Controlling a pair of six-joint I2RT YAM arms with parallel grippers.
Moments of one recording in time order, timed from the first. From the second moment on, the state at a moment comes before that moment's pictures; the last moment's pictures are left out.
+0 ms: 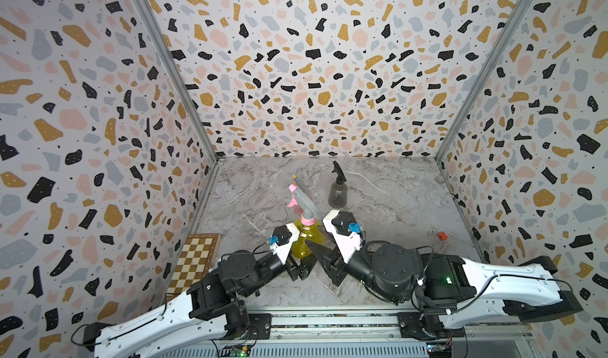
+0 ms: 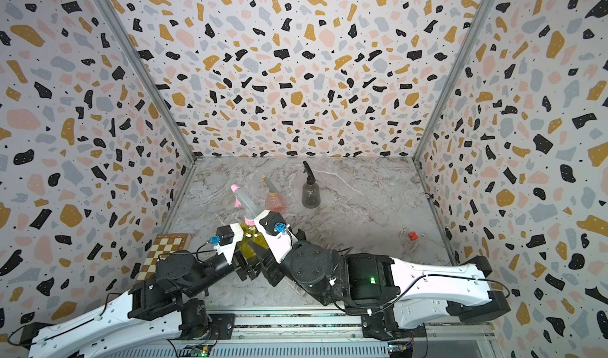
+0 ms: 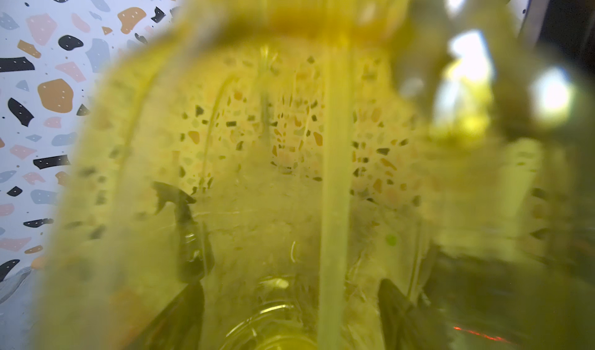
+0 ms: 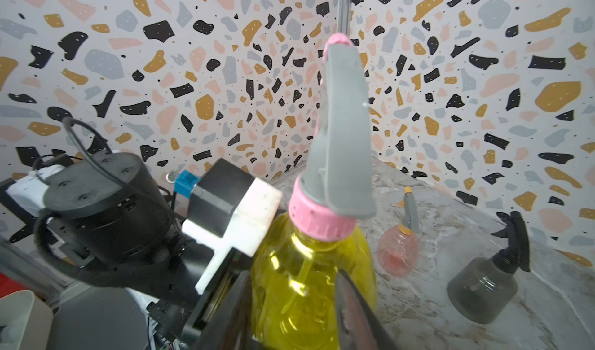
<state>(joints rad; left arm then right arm) -1.14 0.54 0.65 -0.10 -0.16 -0.07 1.61 1.21 1.45 -0.42 0.61 0.18</state>
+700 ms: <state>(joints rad) -1.13 0.49 0.66 -0.11 0.35 -0.06 1.28 0.93 1.34 -0.41 -0.31 0.09</state>
